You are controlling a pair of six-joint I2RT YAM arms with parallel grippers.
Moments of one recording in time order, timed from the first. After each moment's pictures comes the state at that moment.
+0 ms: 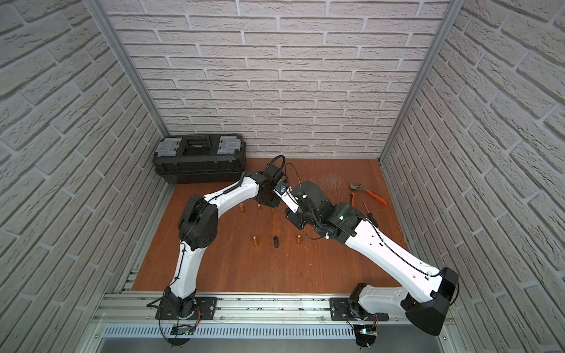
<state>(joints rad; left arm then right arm) -0.66 2.19 1.84 -0.88 -0.05 -0.27 0.77 1.22 1.32 -0.84 0.24 -0.19</state>
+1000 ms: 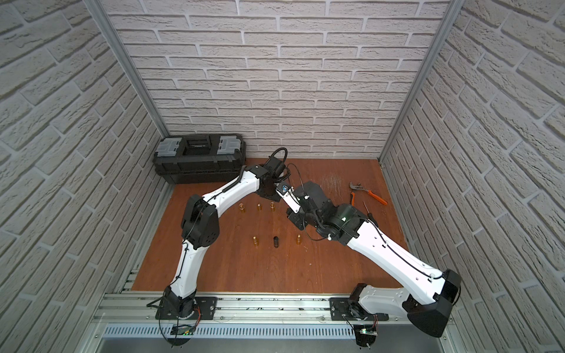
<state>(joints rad) -0.67 2.22 2.08 -1.04 -0.04 -0.25 0.77 1.19 1.31 -0.86 0.25 -0.18</state>
